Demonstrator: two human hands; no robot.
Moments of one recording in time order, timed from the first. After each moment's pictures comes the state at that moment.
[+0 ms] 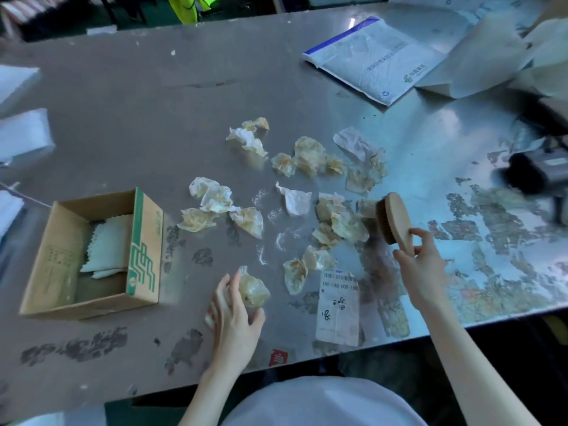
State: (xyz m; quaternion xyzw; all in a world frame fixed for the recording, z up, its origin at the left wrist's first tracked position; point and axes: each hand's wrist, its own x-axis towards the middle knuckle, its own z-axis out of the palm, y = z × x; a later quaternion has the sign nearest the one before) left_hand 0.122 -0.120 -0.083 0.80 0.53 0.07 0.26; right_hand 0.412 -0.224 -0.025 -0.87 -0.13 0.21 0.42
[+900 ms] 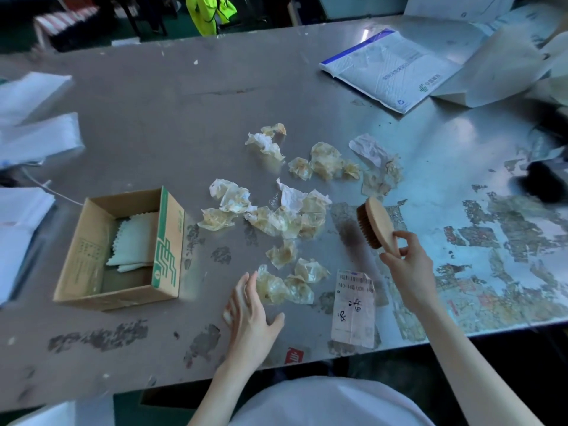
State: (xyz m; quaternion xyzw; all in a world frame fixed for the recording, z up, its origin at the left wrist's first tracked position) left_hand 0.117 -0.121 -0.080 0.82 0.51 0.06 0.26; right_hand 0.380 -0.201 -0.016 -0.85 -0.19 0.25 0.42
